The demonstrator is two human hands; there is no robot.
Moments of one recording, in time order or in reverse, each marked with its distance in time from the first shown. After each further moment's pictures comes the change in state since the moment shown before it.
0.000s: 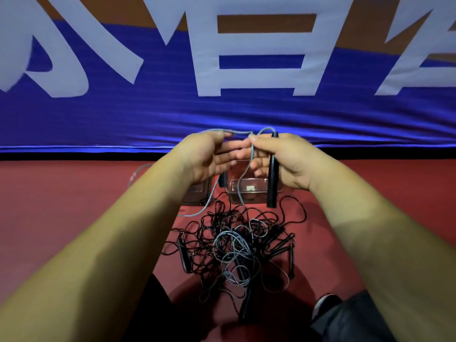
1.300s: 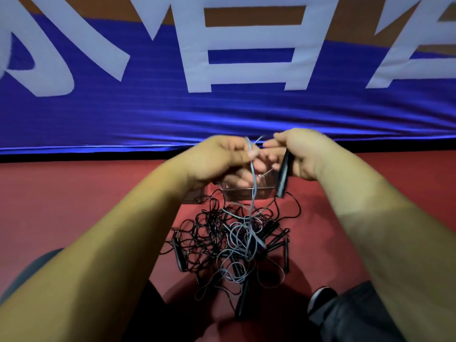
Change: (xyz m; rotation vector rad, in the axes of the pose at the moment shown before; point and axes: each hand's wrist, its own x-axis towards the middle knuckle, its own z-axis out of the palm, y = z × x) left_hand -0.013 -0.018 0.027 0.463 -0.393 0.147; right_hand 0.019 -0.001 -0.047 -0.080 0.376 0.250
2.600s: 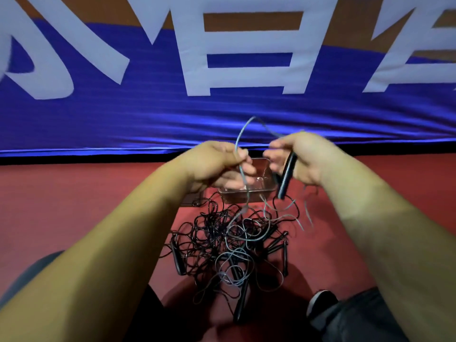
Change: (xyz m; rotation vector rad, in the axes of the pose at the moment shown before) left_hand 0.004 -0.002 -0.004 -0.185 0.094 -0.160; right_hand 0.004 0.006 -0.015 0.180 -0.025 -0.047
